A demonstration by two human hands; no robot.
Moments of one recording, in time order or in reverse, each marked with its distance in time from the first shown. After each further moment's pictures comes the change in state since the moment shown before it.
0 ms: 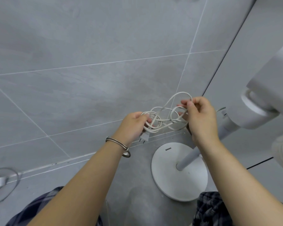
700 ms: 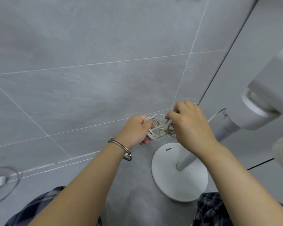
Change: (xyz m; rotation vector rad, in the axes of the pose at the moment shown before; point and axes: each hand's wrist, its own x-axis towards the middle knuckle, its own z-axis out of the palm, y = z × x) left_hand -0.001 -0.006 0.003 0.241 -0.070 0.056; right_hand -0.002 0.013 -0.006 -1.239 -0.289 -0.809
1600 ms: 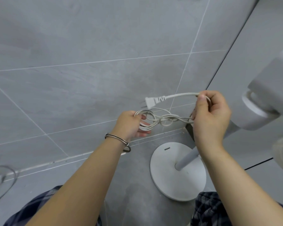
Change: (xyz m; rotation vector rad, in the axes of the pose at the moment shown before) left_hand 0.007 0.003 -0.008 -0.429 0.104 -0.220; right_hand 0.003 -0.013 -0.026 1.093 0.585 0.682
